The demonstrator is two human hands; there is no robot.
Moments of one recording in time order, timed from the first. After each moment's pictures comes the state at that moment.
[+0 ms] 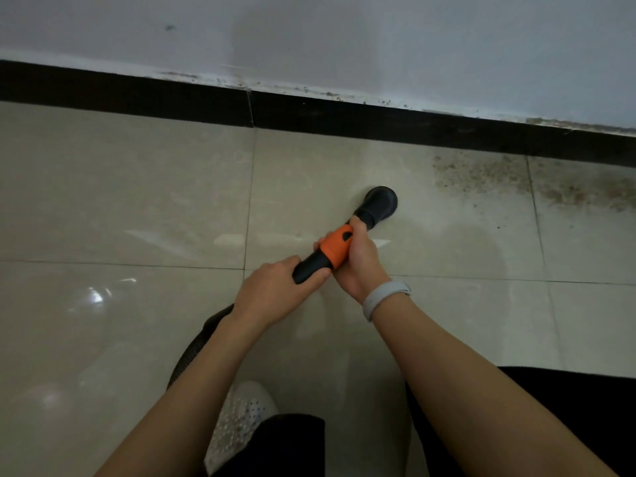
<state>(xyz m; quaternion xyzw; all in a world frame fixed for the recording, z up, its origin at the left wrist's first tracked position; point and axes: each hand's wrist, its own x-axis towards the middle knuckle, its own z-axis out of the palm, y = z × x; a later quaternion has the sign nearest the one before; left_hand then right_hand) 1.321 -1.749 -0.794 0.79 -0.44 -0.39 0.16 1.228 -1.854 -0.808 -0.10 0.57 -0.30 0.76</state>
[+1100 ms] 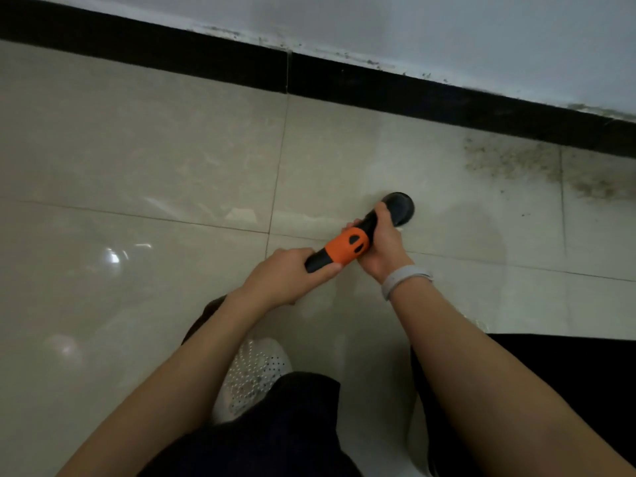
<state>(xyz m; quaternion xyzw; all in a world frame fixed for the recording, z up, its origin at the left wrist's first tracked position) 1.326 -1.714 -0.792 0.74 -0.44 -0.47 0.17 1.216 -1.838 -0.805 -0.12 0.62 -0.27 0.73</state>
